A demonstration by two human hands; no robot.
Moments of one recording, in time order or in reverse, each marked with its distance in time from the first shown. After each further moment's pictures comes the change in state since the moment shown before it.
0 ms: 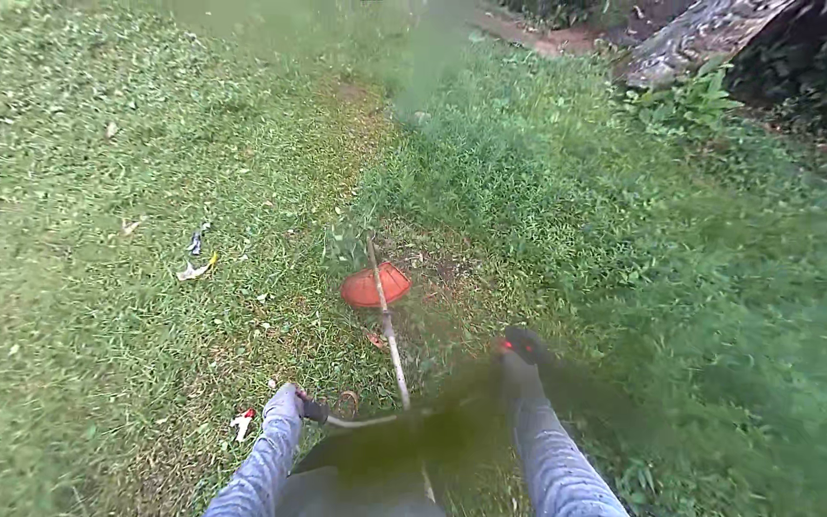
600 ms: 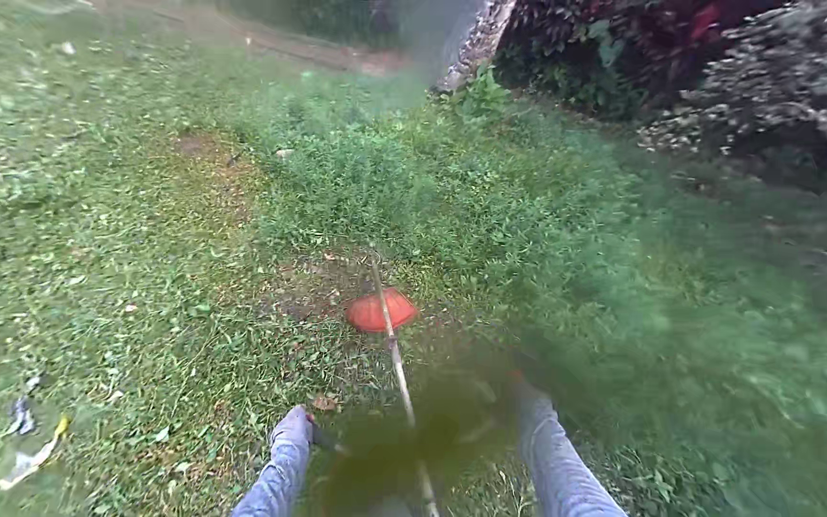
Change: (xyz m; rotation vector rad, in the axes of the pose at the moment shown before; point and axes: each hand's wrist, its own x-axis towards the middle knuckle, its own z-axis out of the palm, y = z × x) left_hand 0.035 0.250 -0.032 0.348 -0.107 0.435; right_hand 0.068 0.053 -0.140 0.329 0.382 0.242
